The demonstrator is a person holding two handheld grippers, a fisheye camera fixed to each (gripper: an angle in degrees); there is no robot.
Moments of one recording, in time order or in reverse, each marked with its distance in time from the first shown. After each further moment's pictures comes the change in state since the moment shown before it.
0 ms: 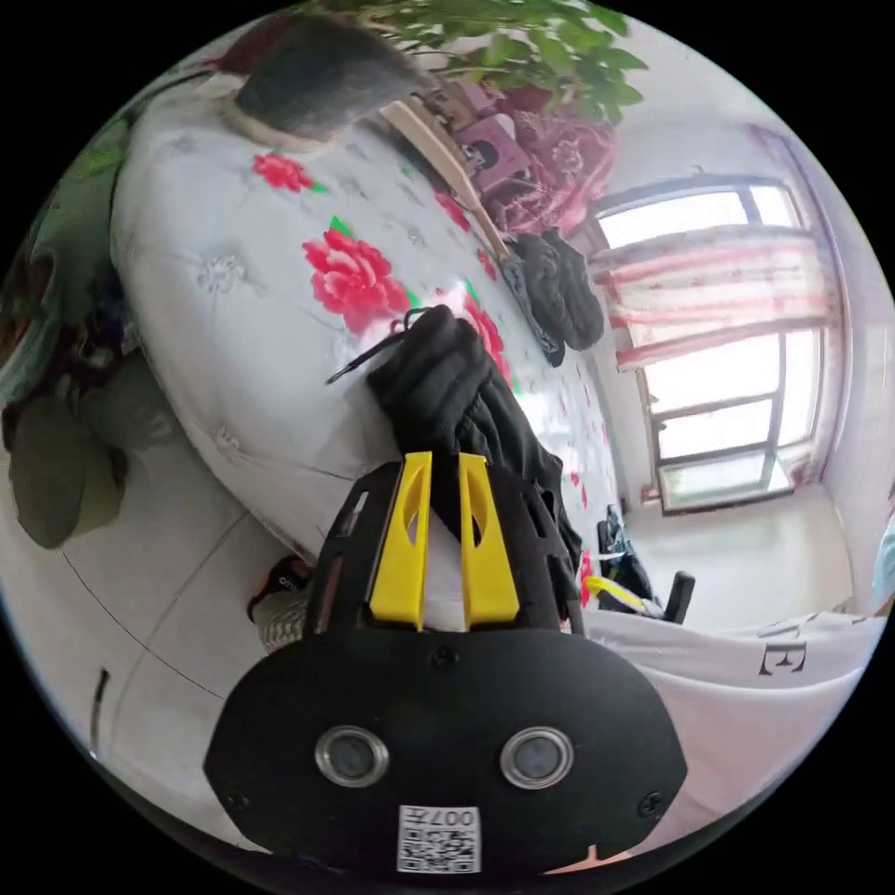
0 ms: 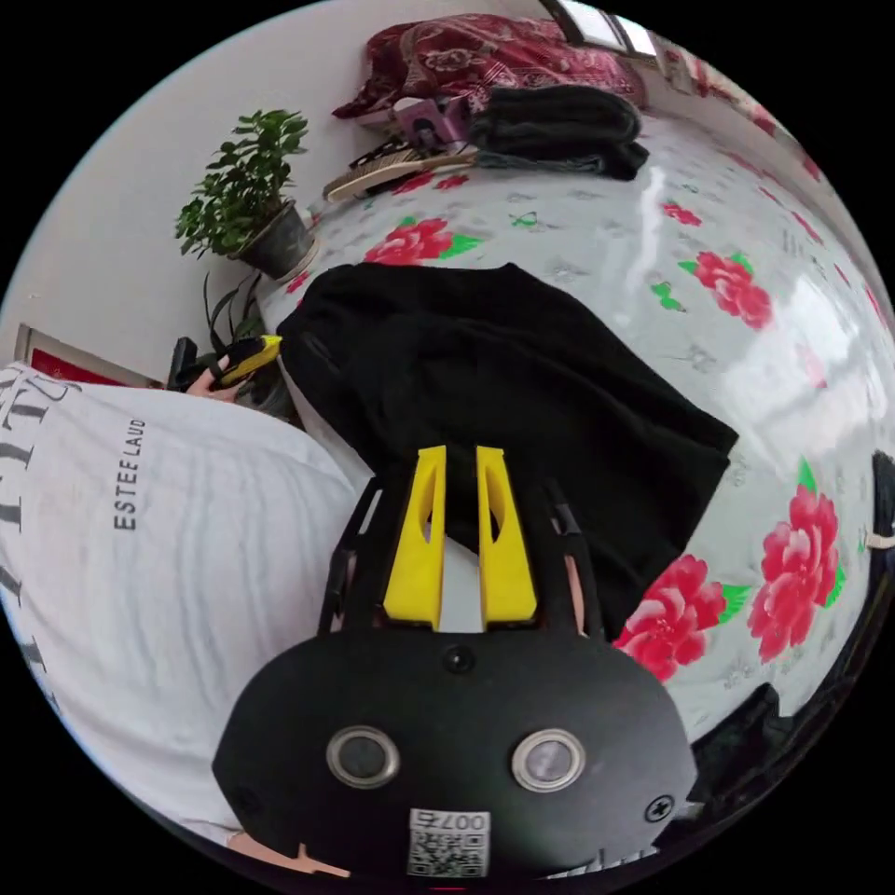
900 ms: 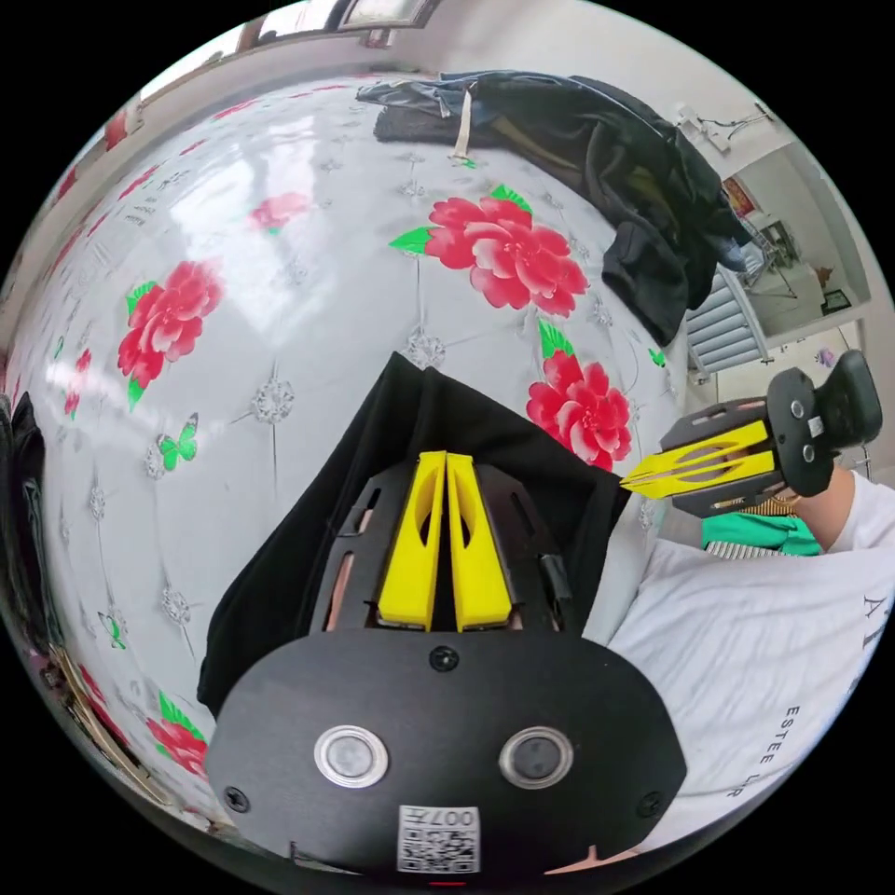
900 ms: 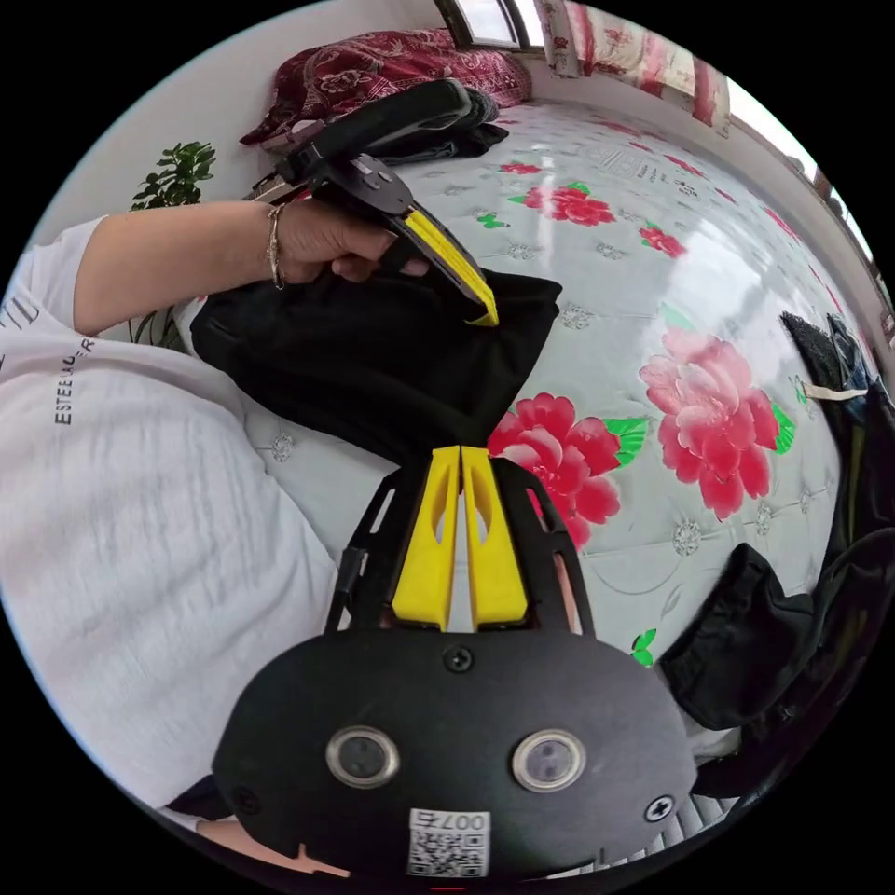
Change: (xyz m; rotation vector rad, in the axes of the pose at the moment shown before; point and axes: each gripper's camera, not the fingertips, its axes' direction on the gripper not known) left arm 0.536 0.166 0.463 -0.989 -0.163 1.475; right arm 0.078 0.187 -0.041 0.052 0.214 0.176
